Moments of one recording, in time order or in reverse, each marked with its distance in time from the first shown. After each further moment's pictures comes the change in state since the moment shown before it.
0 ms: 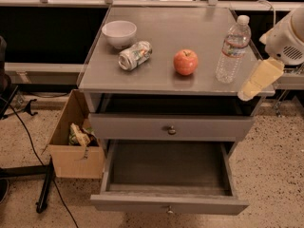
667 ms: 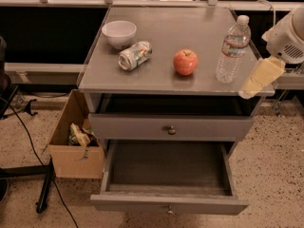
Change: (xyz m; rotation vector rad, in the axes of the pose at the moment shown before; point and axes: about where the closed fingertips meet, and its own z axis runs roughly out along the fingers) arm 0.000 -0.008 0.000 0.029 0.002 -0.001
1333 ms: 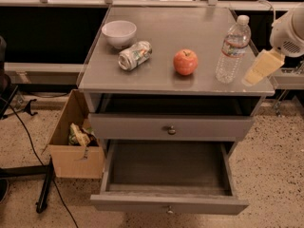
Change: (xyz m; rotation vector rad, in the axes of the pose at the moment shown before) arm 0.007 -0.049 0.010 0.167 0.004 0.019
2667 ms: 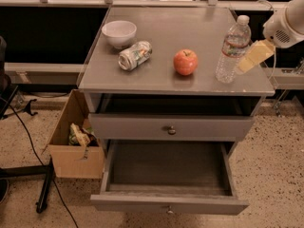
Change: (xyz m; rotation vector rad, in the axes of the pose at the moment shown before) arm -0.007 -0.037 0.046 -0.094 -0.073 0.122
